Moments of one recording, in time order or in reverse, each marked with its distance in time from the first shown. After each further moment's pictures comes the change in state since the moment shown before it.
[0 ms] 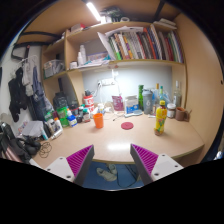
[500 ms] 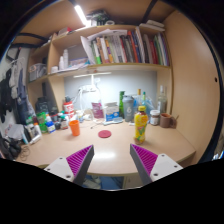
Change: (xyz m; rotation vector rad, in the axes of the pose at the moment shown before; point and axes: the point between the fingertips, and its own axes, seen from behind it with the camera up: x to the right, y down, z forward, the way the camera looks) arm 0.102 -0.013 0.040 0.097 0.153 -0.007
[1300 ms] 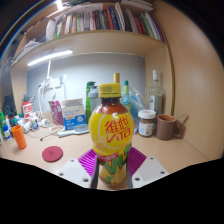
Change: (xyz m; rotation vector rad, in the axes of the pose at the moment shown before) arm 0.165 0.005 0.312 0.079 0.167 0.016
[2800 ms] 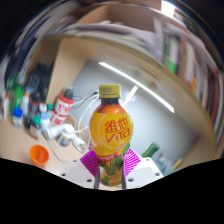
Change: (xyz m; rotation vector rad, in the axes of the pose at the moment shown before) arm -0.293 -0.181 0.049 0.129 -0.266 -0.647
